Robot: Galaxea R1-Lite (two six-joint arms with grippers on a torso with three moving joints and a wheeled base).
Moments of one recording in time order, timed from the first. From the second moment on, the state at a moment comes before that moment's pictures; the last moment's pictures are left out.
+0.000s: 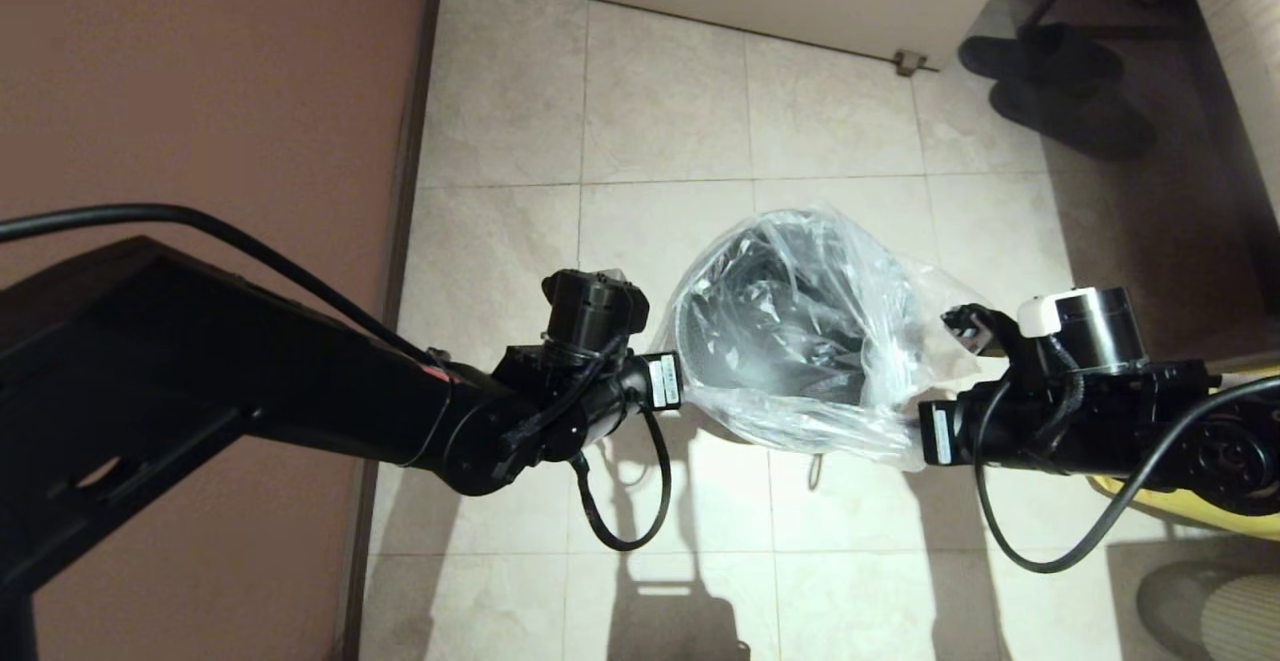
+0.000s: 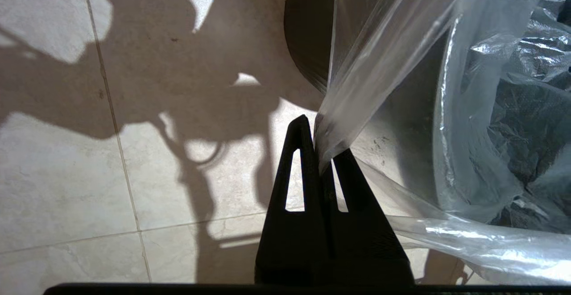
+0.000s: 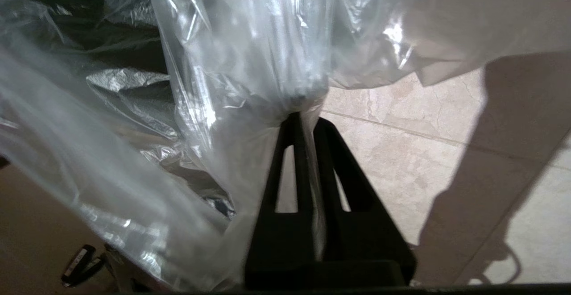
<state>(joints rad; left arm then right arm) -0.66 2.03 -1.16 -0.42 0.31 -0.36 0.27 1.79 -0.87 -0.28 0.21 0.19</state>
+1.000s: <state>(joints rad) -0.70 1.94 -1.09 -0.41 0.35 -0.36 0.28 1.66 -0.82 -0.24 0.23 0.20</state>
